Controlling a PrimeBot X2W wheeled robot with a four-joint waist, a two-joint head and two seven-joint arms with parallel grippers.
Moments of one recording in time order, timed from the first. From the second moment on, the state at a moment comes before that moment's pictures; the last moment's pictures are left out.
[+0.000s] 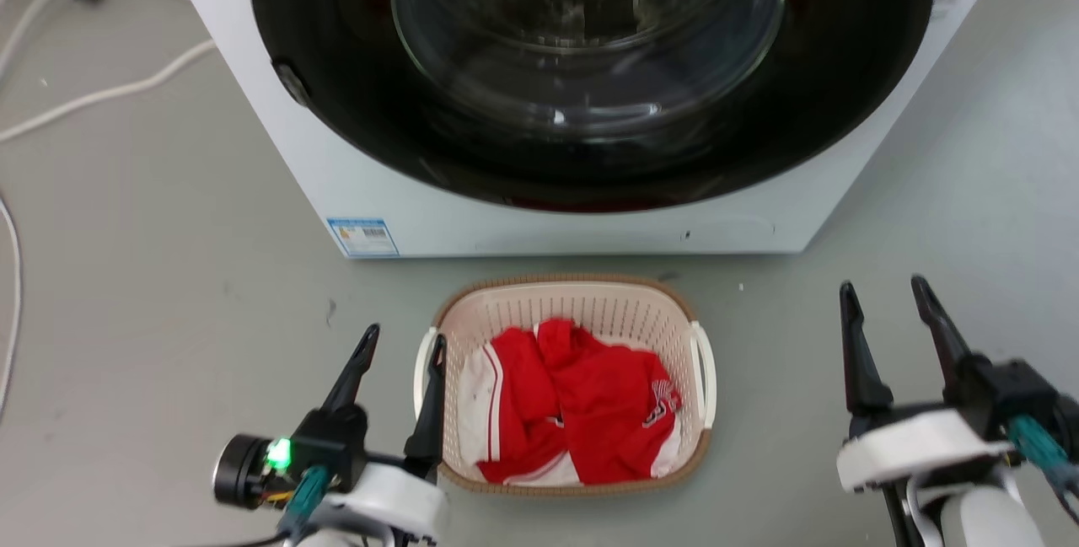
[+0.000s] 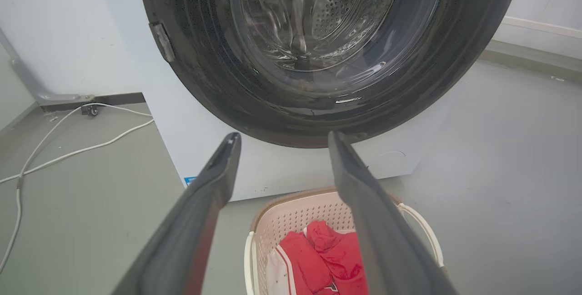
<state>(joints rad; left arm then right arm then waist) -0.04 0.05 -0.15 0.13 -0.05 -0.06 -0.26 -0.08 -0.05 -0.03 0.14 0.05 0.13 -0.26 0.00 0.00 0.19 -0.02</state>
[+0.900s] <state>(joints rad) -0.70 0.17 -0.18 0.91 -0.07 -0.12 -0.26 -0.67 -0.05 0.07 0.78 0.02 0.13 -0.11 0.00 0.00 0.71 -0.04</state>
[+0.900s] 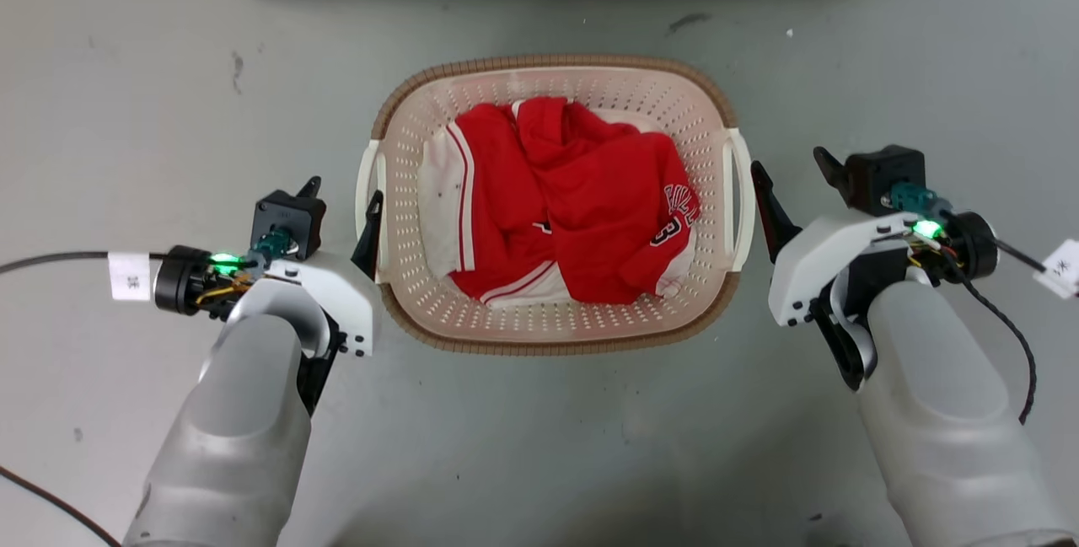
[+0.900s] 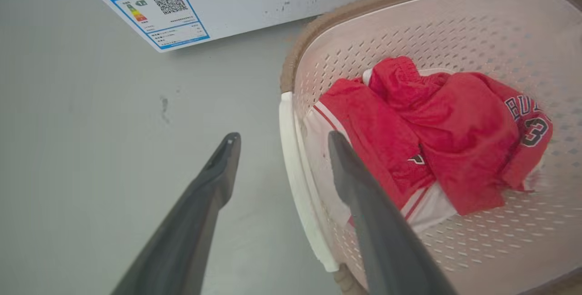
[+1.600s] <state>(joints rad) -0.94 0.18 -0.35 1.21 -0.12 -0.13 -0.24 -0.93 -0.05 0.18 1.11 0.09 0.13 -0.03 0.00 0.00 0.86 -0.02</state>
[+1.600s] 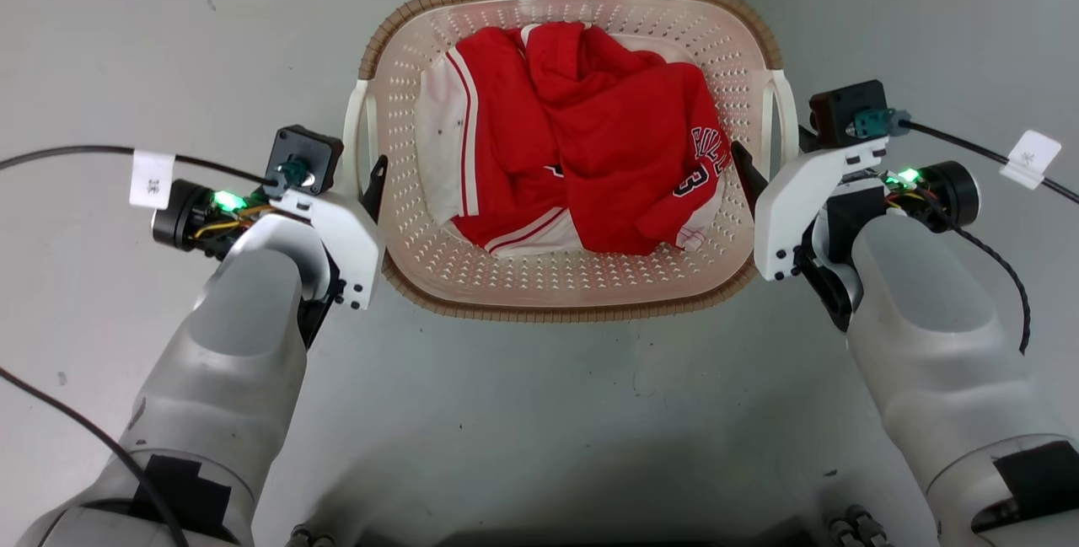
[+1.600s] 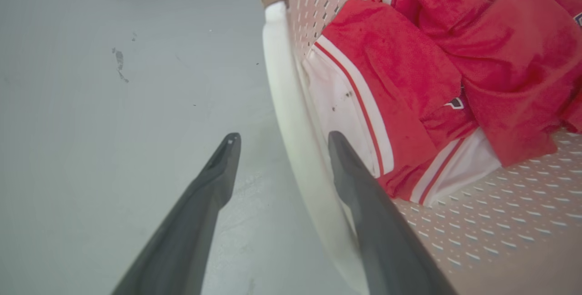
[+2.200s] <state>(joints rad) -1.01 0.20 -0.56 1.23 -0.26 -0.13 -0.22 -1.00 -0.05 0.21 1.21 0.11 0.13 -0.01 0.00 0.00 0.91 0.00</state>
